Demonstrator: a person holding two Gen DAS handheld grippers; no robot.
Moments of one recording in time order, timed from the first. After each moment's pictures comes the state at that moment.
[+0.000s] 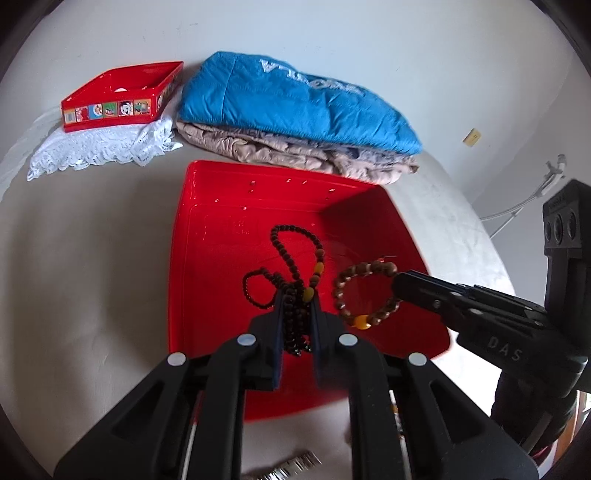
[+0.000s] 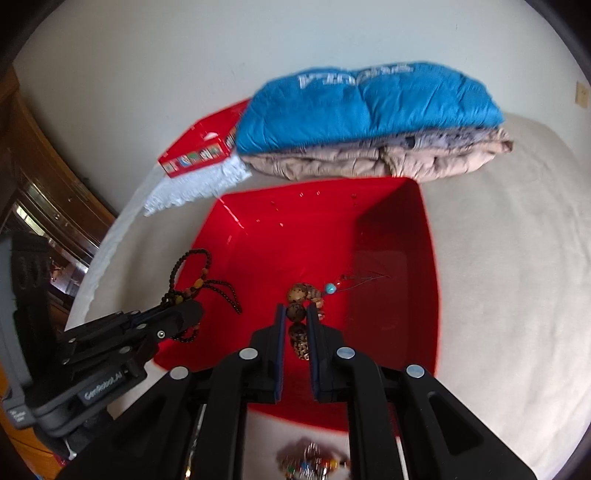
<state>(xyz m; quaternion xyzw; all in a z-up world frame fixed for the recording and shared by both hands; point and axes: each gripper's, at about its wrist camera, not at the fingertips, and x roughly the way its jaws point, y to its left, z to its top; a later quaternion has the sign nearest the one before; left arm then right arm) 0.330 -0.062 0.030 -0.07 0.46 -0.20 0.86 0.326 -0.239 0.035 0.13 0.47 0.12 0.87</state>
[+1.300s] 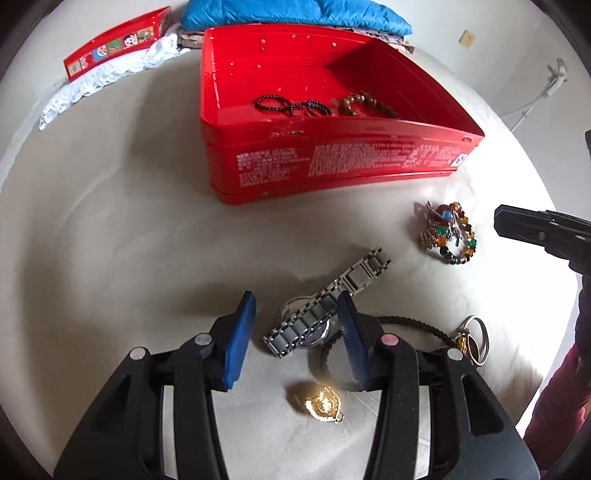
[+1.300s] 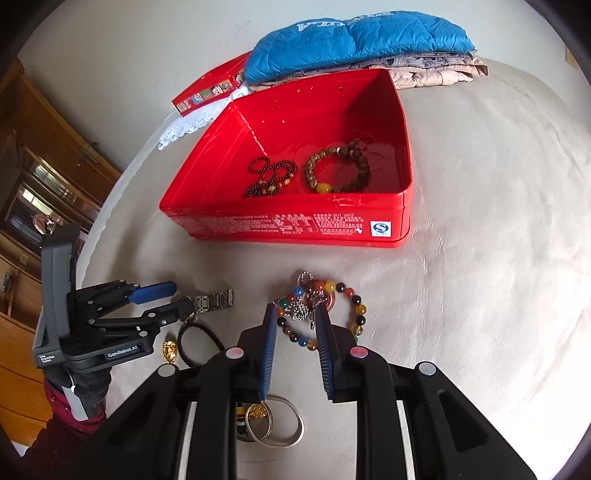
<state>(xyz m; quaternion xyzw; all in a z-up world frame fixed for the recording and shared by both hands) 0.223 -0.024 -0.044 0.04 0.56 -0.21 0.80 0.190 -0.255 0.001 0.13 0.52 0.15 0.83</state>
